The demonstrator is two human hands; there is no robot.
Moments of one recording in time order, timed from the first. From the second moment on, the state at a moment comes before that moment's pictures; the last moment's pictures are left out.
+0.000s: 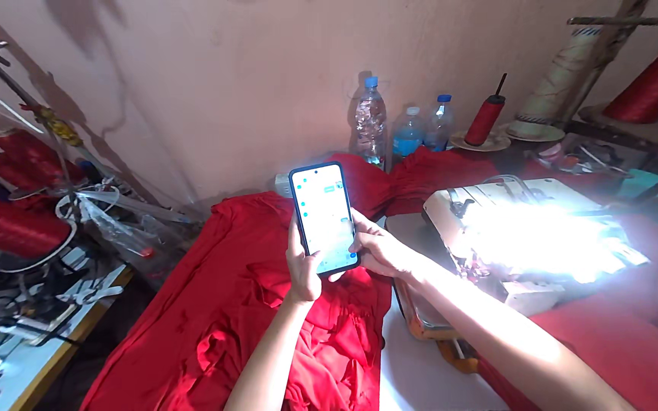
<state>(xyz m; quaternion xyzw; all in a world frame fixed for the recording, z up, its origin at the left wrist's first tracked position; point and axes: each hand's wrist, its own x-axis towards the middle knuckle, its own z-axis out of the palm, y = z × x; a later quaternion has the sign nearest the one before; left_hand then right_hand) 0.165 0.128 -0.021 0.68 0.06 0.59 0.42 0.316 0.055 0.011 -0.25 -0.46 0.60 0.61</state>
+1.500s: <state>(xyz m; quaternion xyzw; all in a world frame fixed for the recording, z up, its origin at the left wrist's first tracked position) 0.169 0.124 -0.026 0.68 0.08 0.61 0.39 0.316 0.053 0.012 -0.28 -0.45 0.61 0.60</state>
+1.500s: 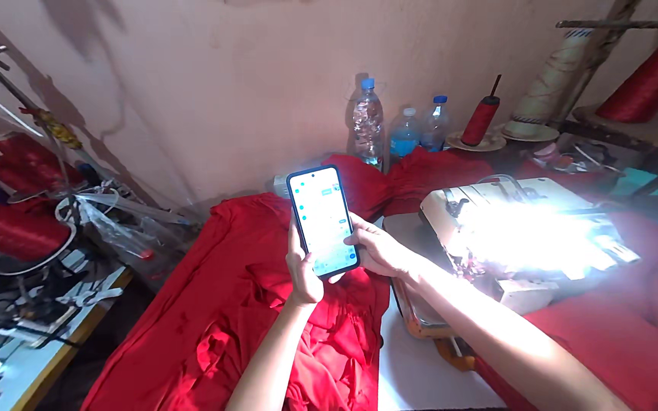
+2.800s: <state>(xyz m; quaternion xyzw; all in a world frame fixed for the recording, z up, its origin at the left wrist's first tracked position) 0.168 0.134 -0.026 0.73 0.01 0.59 0.34 0.317 0.052 0.010 -0.31 -0.52 0.54 0.59</state>
